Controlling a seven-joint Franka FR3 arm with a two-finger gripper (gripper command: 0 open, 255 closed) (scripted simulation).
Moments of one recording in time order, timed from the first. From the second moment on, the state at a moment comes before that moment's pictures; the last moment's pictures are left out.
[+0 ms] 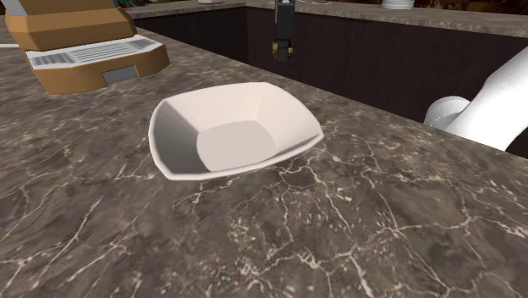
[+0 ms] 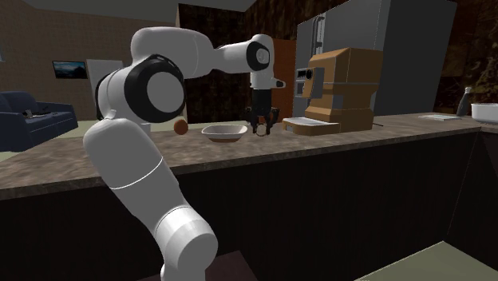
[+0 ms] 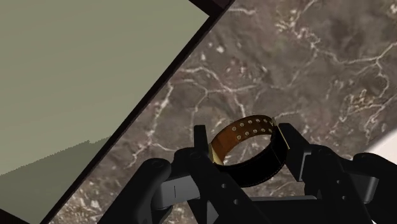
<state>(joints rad) 0.22 -0.39 0.23 -1.87 0.08 1.49 -0.16</state>
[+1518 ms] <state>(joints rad) 0.30 -0.17 0.43 -1.48 0.07 1.32 0.13</state>
